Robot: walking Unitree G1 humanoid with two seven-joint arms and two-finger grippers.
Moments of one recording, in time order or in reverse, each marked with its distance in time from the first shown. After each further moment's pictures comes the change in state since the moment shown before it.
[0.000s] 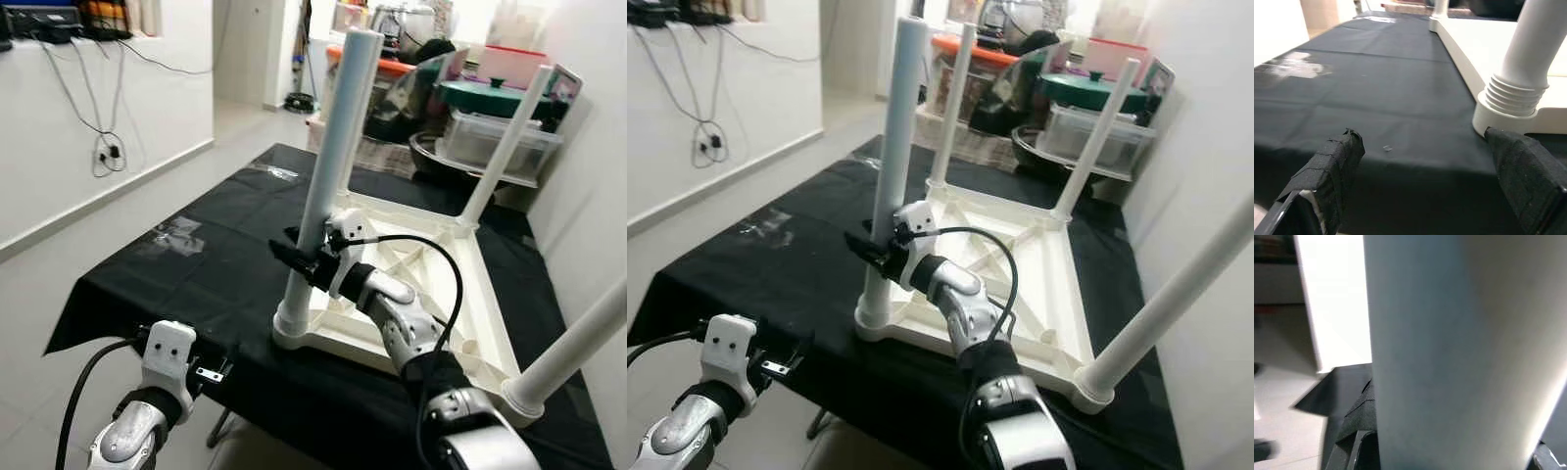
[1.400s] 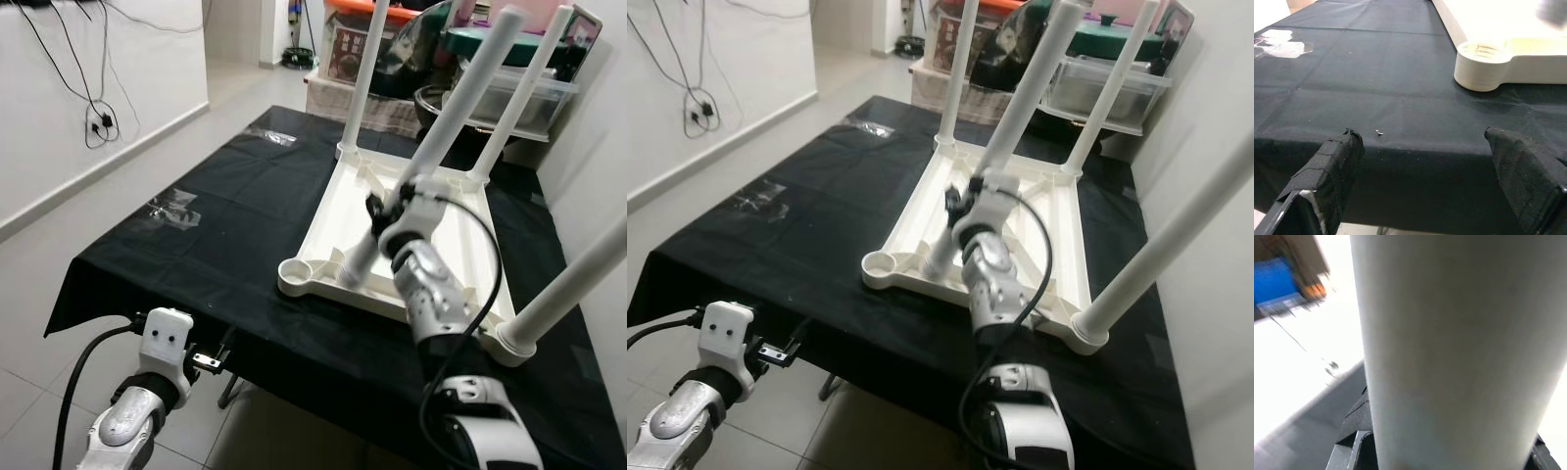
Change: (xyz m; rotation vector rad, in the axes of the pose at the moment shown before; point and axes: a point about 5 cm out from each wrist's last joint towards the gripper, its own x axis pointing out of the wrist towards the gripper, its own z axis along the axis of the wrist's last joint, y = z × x) left arm 0.006 0.005 0.005 0.015 -0.023 0.008; right arm -0.011 -0.058 0.075 0.231 -0.232 -0.582
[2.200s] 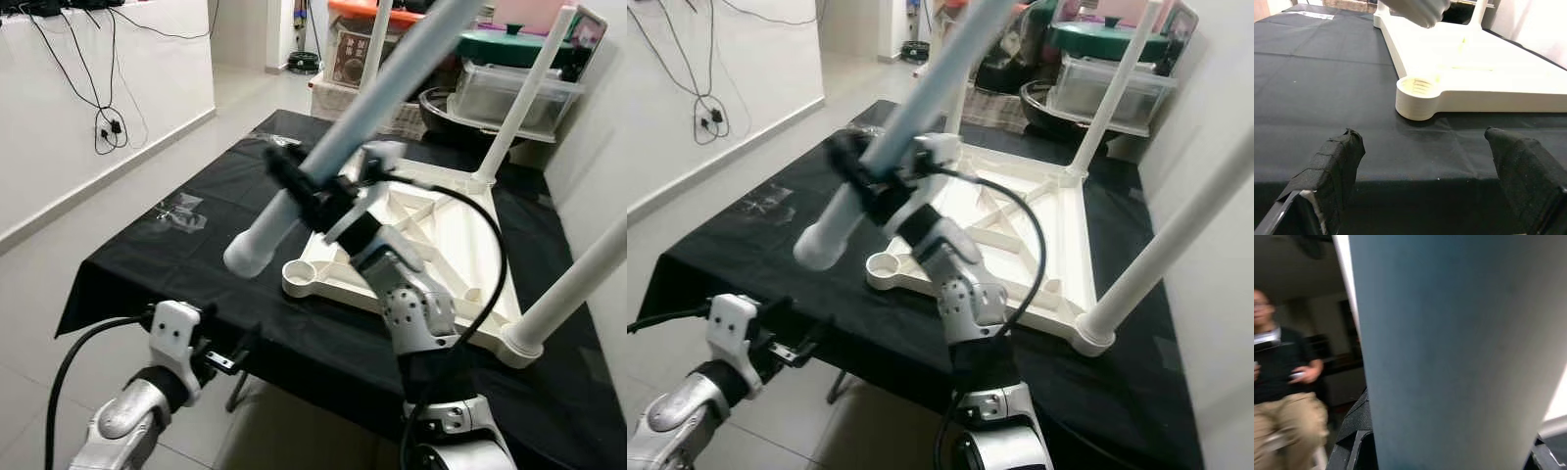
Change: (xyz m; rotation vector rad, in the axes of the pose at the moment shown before) left arm 0.005 -0.014 0.022 -0.099 -0.076 -0.269; right arm -0.041 0.106 0.011 0.187 -0.050 0.888
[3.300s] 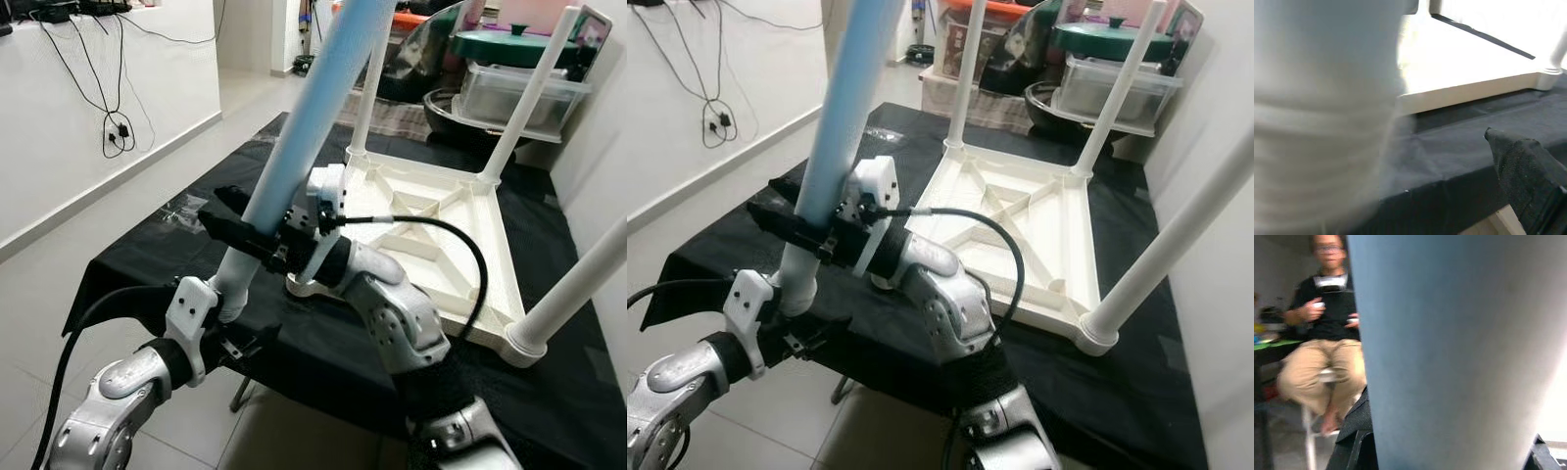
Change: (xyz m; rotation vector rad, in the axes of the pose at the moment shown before) left arm 0.012 -0.006 0.021 0.098 0.051 -0.269; right arm 0.011 0.019 -0.020 -0.115 0.156 0.246
